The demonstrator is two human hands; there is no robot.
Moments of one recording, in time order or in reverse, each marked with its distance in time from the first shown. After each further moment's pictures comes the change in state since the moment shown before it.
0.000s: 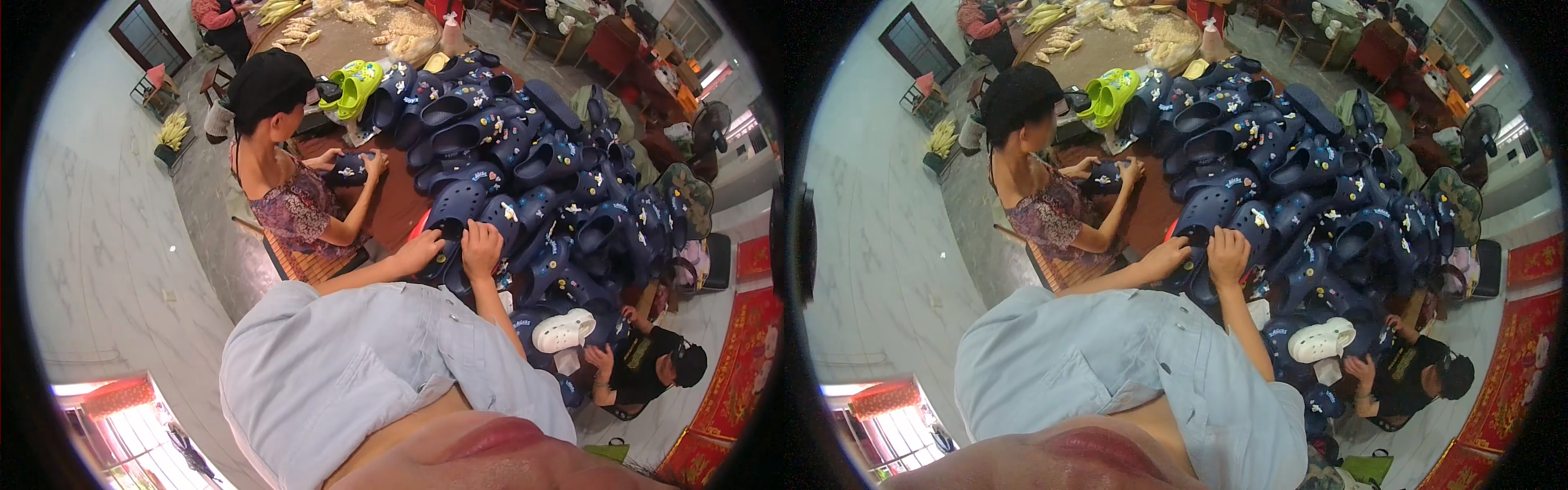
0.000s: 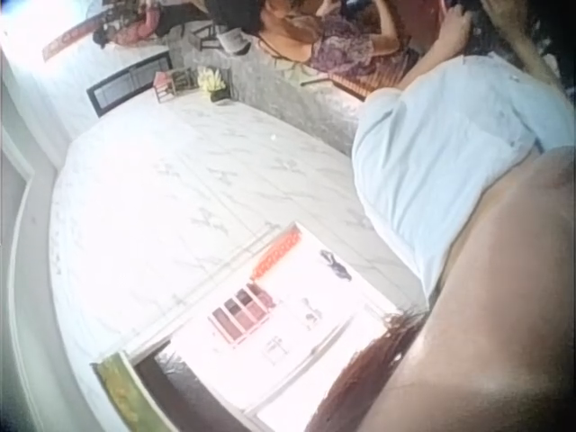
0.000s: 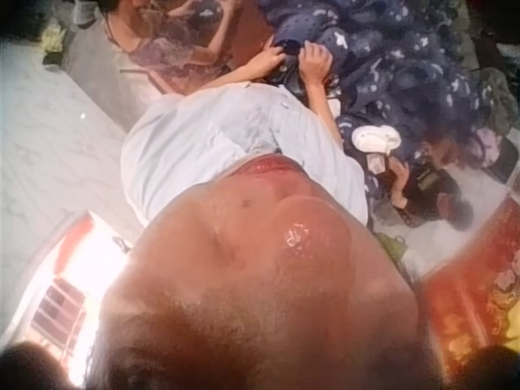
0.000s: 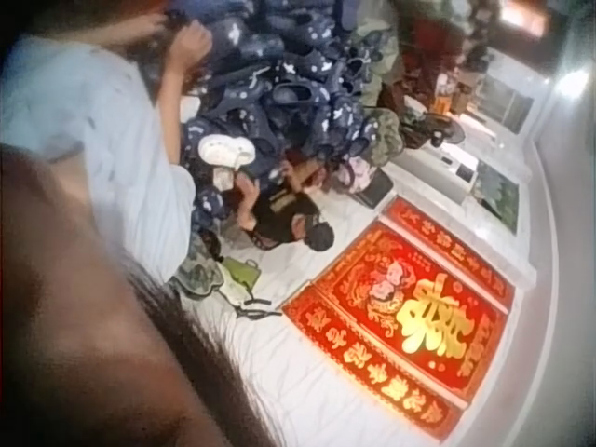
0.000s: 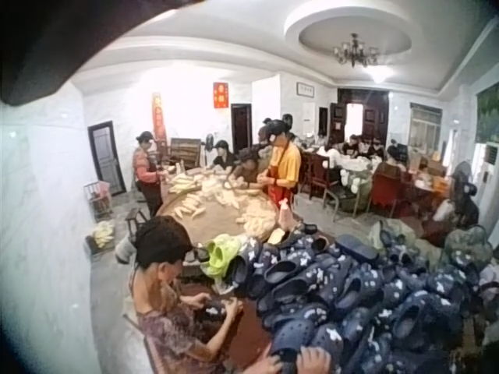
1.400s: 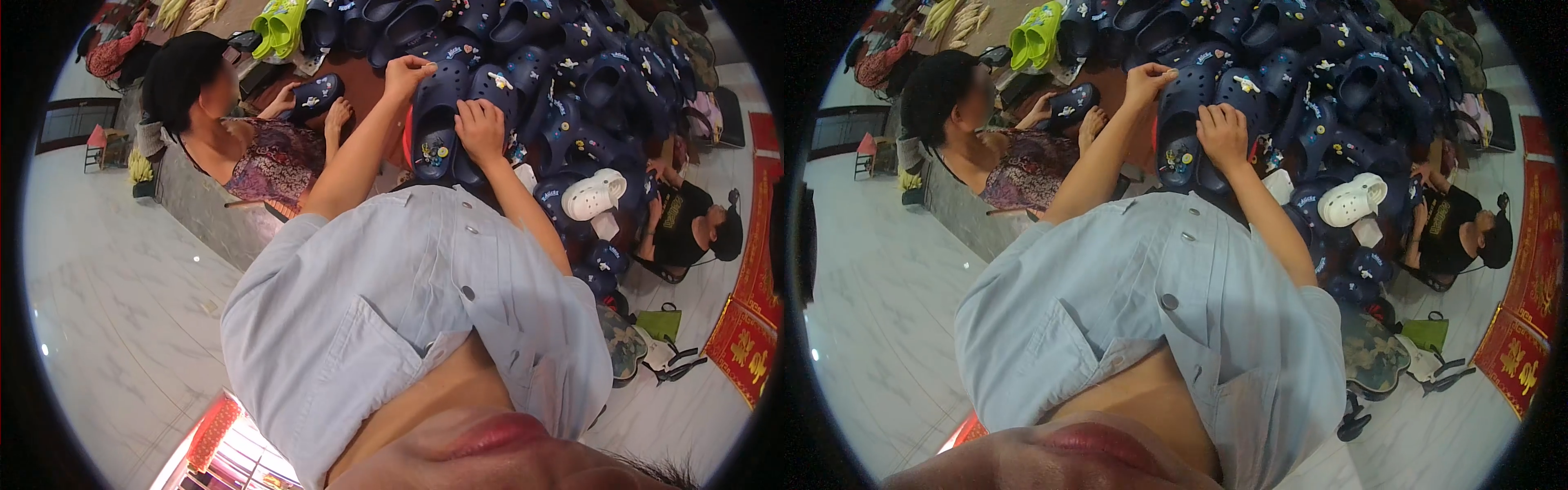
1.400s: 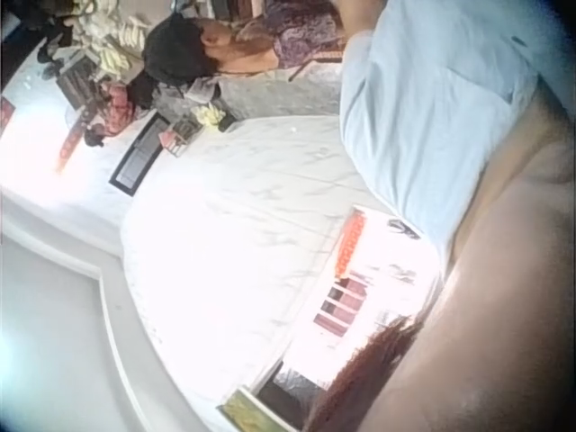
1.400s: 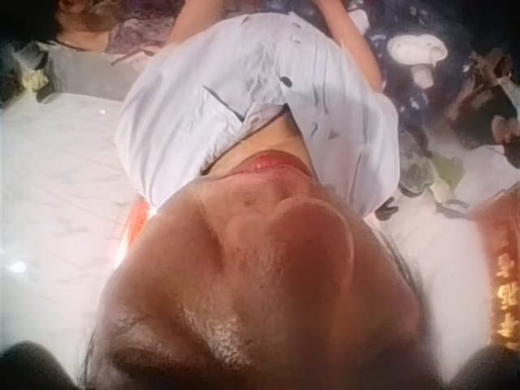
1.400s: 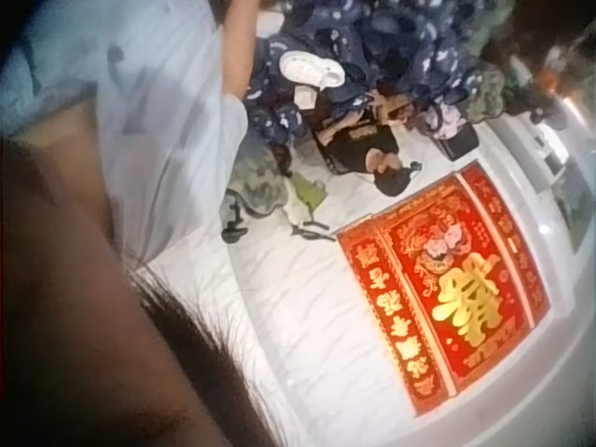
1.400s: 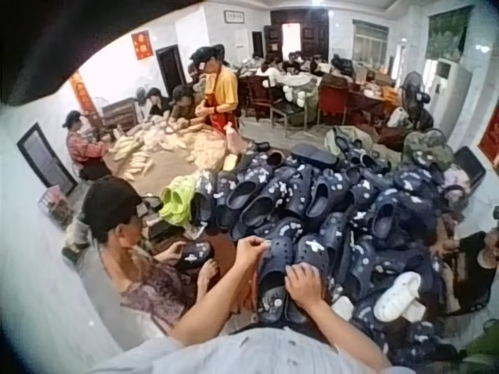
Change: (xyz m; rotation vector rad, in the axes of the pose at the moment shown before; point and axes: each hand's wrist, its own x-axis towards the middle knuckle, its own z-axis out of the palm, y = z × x) left_hand 0.130 -0.075 -0.031 -0.872 0.302 -0.549; right_hand 0.000 -0.002 0.004 -0.058 -0.021 0.014
